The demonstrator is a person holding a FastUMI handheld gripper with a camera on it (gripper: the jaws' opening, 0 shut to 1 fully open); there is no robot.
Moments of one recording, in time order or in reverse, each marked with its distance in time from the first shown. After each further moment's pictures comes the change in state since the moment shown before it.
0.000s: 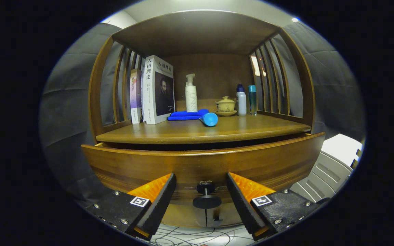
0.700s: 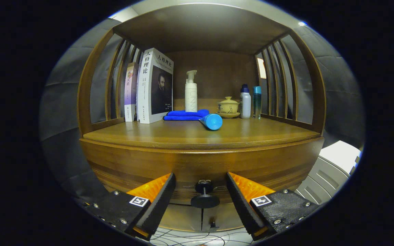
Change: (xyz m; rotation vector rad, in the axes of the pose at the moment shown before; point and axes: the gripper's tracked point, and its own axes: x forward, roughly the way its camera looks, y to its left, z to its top) arm 0.032 0.001 0.003 -0.045 0.004 -0.017
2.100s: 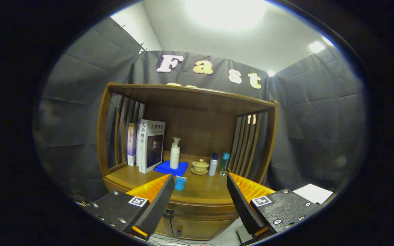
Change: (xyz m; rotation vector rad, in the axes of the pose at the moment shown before) arm -0.154 -0.082 0.224 -0.159 -0.223 -0.059
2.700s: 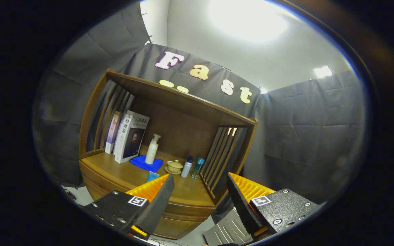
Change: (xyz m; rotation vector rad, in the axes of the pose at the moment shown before) arm -0.013 -0.025 0.013 -0.199 -0.047 -0.104
